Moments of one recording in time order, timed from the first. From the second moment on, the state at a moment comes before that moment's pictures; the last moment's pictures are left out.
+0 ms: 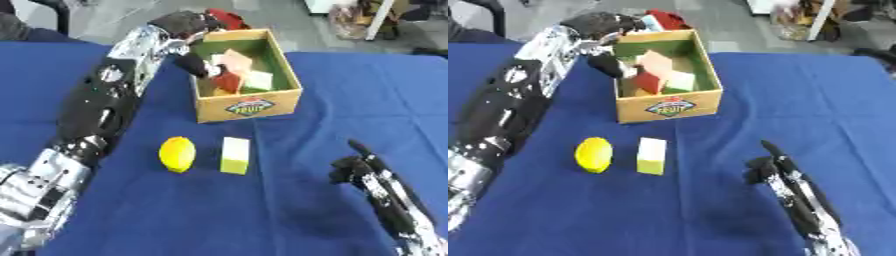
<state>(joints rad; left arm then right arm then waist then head) -1.05 0.46 -0.16 -1.03 -1.05 -0.34 -0.39 -0.24 -0.06 0.12 -1.48 0.02 -0.26 0.33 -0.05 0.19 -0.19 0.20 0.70</state>
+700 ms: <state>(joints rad) -0.83 0.74 -0.46 -1.42 -0.55 -0.33 -0.78 -0.23 -0.07 0.11 -1.48 0.02 -0.26 0.33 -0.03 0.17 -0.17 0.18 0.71</state>
